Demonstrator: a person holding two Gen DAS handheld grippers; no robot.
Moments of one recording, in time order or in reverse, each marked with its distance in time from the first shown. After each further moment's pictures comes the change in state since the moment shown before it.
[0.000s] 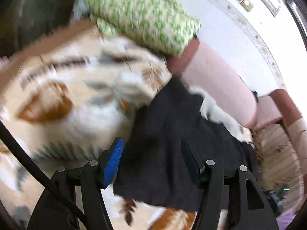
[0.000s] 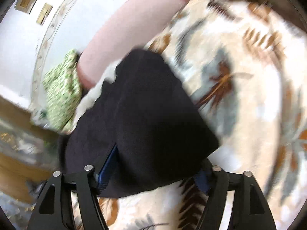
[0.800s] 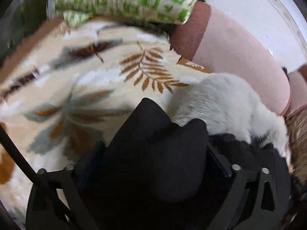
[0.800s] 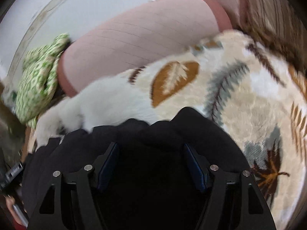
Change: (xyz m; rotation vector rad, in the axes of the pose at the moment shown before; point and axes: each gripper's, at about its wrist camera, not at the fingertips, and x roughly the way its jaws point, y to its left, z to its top) left arm 0.208 -0.036 0.050 0.091 0.191 0.120; right arm 0.138 0.052 0.092 -0.243 -0.074 -0.163
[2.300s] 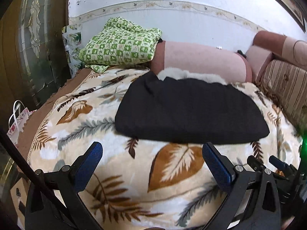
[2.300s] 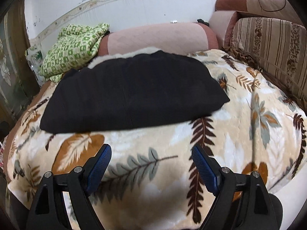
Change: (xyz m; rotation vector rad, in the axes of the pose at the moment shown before) left arm -0.288 -0.031 -0.288 0.287 -0.344 0.093; right arm -0.206 0.069 -0.279 -0.248 -0.160 -0.110
